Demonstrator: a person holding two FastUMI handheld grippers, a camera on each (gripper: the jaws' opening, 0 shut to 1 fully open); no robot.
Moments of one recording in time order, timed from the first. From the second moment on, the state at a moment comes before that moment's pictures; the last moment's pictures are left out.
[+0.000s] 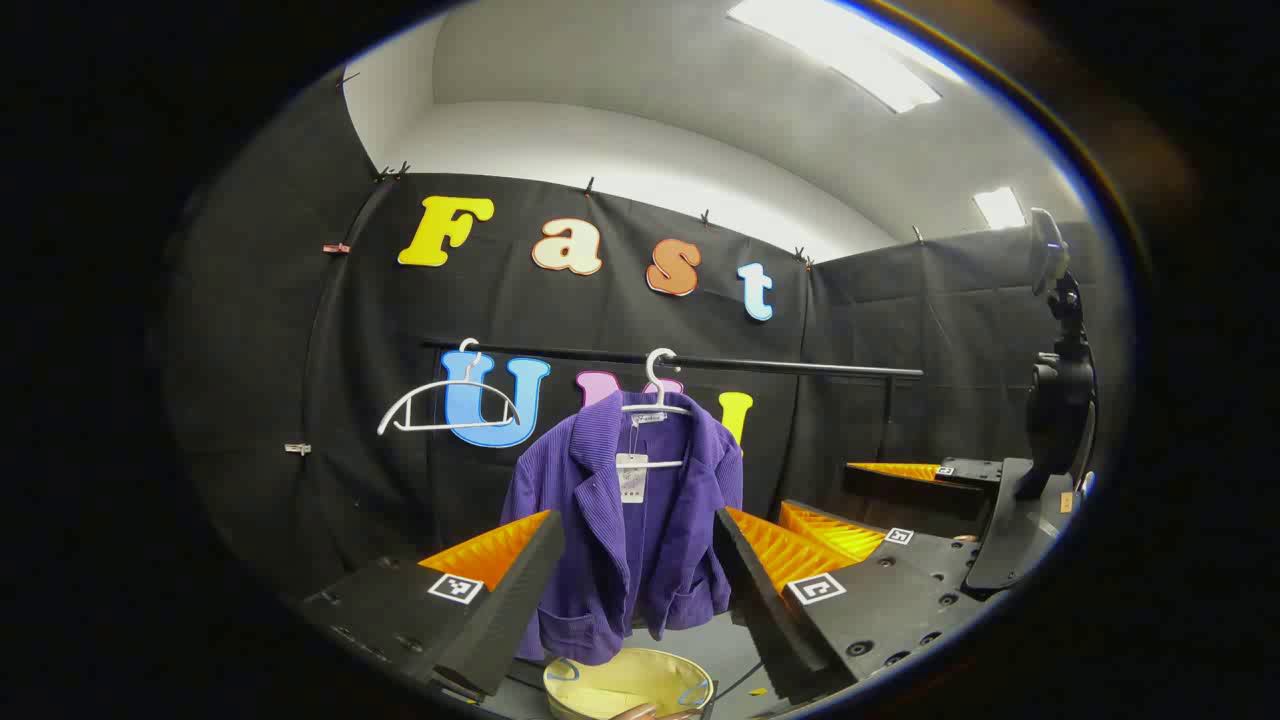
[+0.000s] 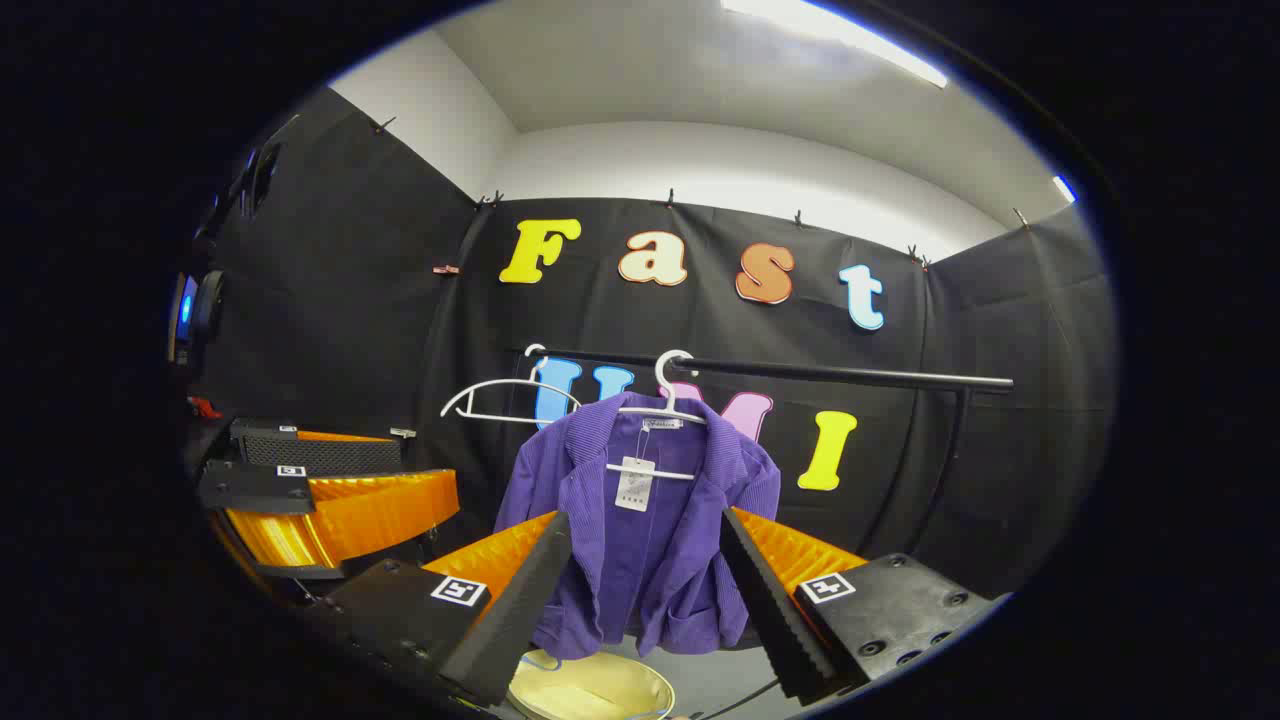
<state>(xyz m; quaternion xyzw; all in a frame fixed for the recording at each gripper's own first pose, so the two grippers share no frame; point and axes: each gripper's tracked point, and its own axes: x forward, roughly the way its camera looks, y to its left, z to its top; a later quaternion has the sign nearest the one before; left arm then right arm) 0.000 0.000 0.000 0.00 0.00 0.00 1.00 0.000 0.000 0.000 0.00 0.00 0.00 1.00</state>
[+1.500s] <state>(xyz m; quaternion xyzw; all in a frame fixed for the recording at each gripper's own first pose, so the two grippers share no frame) -0.014 -0.008 0.014 0.00 -0.03 -0.04 1.00 -0.033 -0.019 0.018 0.01 -0.02 -0.07 1.00</state>
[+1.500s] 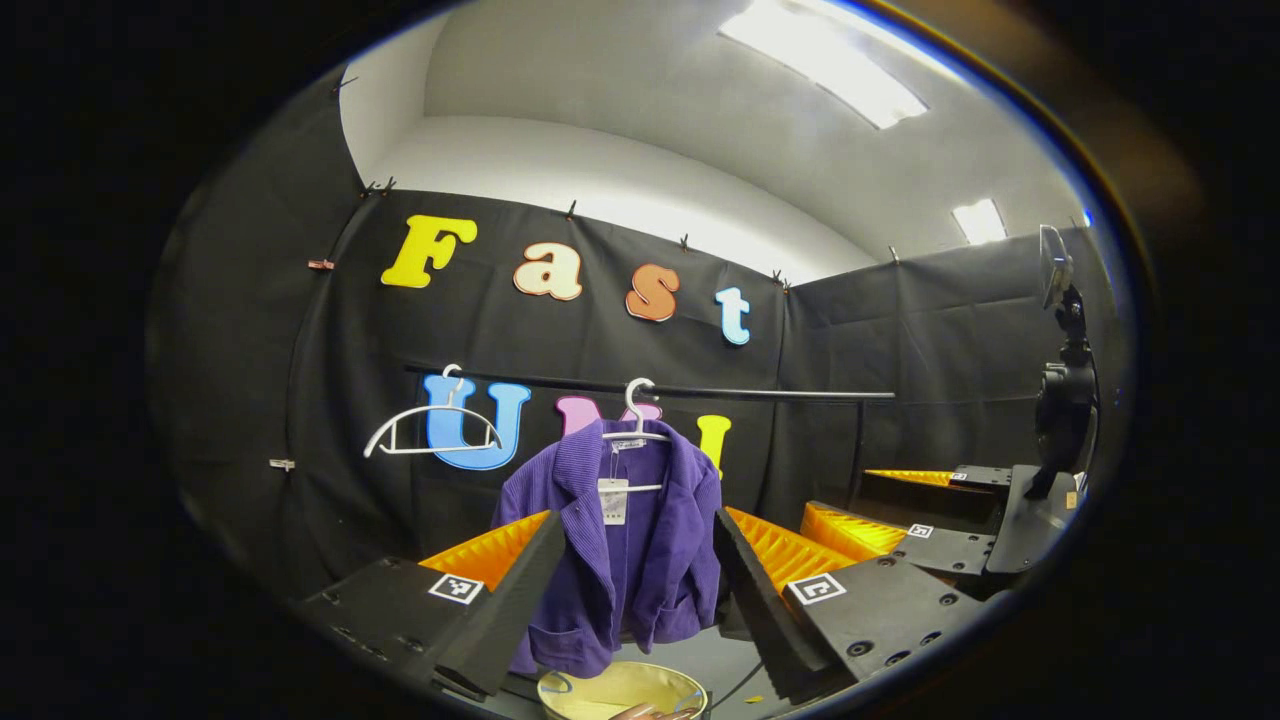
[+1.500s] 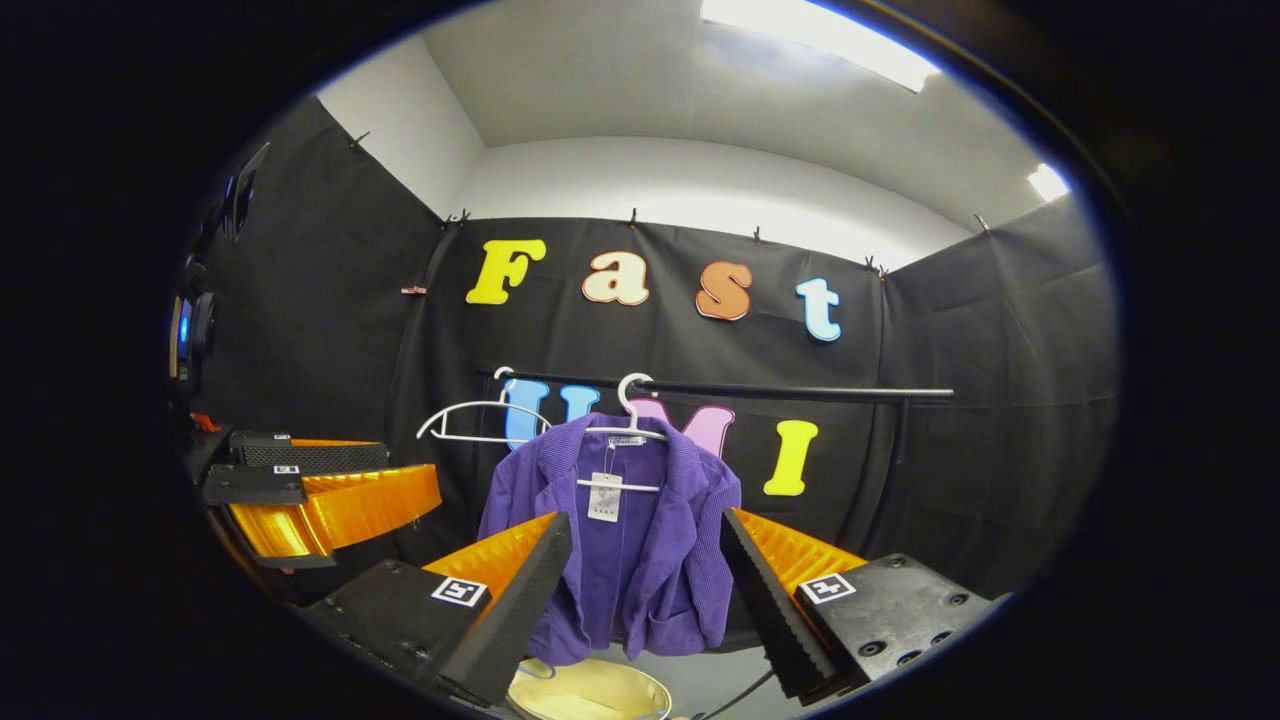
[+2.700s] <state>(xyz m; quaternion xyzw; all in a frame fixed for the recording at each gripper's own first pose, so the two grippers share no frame) 0.202 0.043 -0.066 0.01 0.01 0.05 1.00 0.201 -0.094 -0.096 0.07 0.03 -0.02 1.00</state>
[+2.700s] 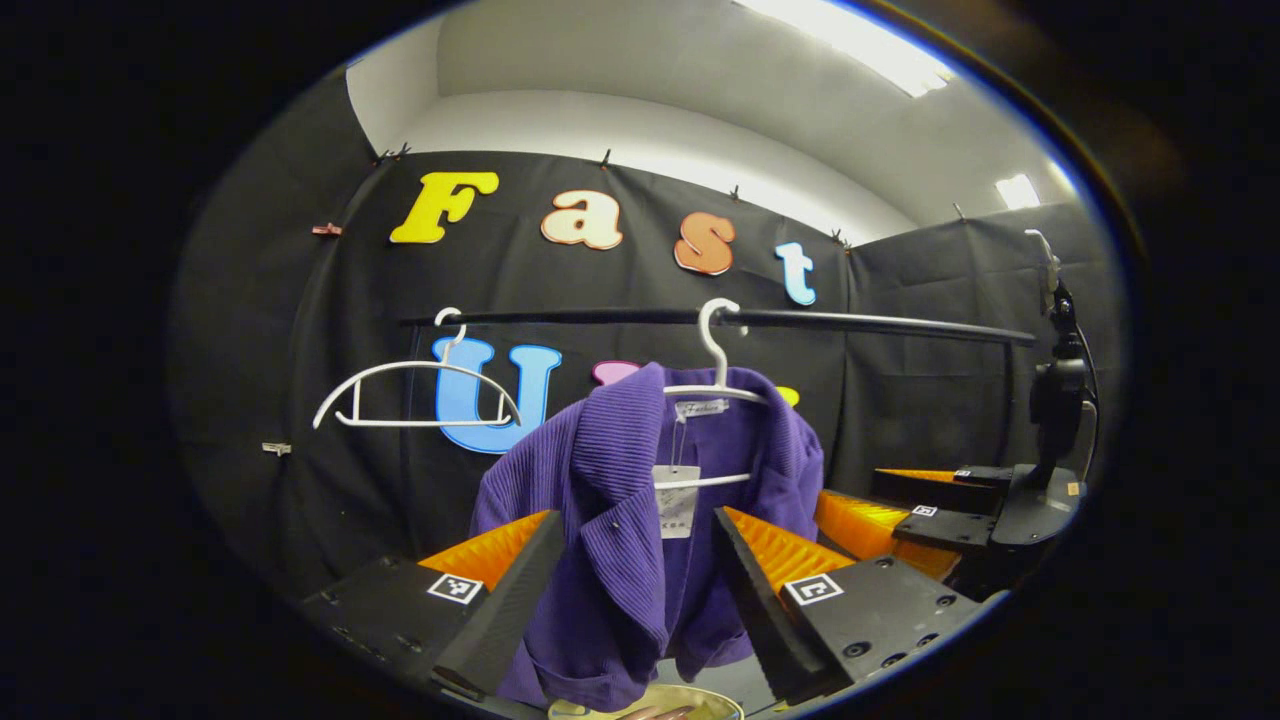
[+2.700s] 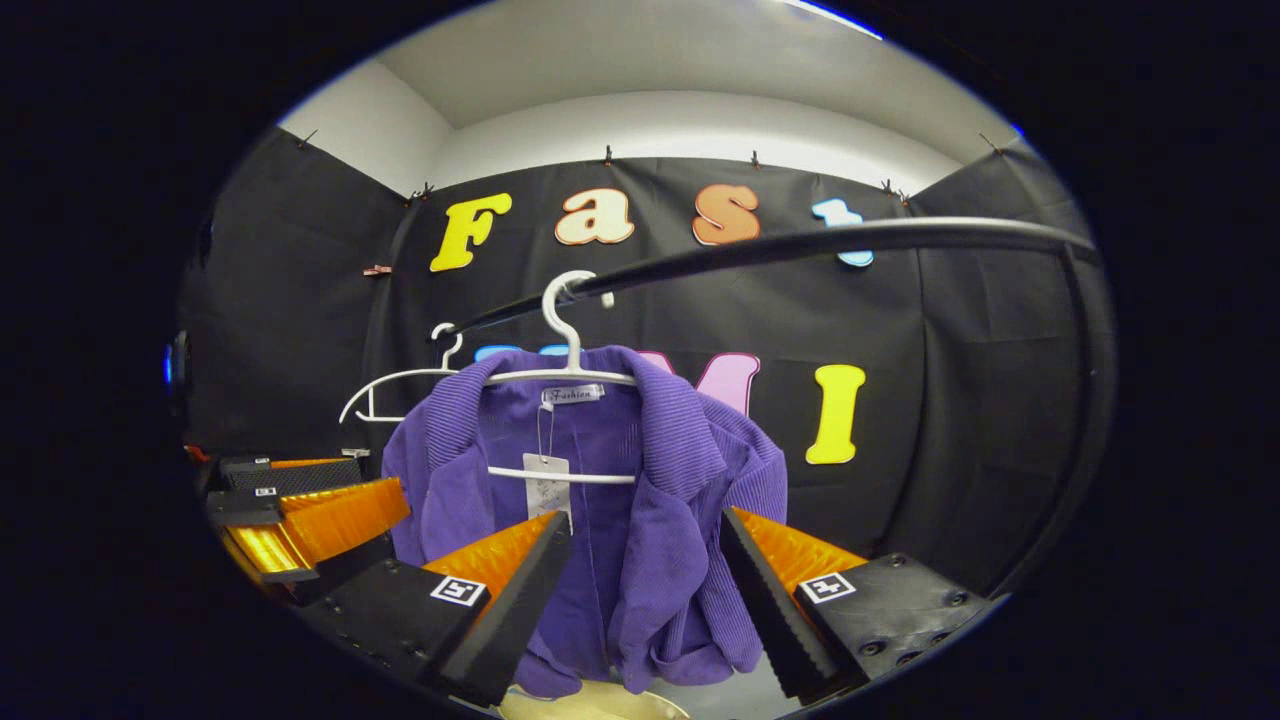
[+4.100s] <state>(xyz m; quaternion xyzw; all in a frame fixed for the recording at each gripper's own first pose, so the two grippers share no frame) 0.288 0.131 -0.084 0.04 0.03 0.23 0.97 0.333 -0.128 -0.161 0.23 0.06 0.22 0.95</state>
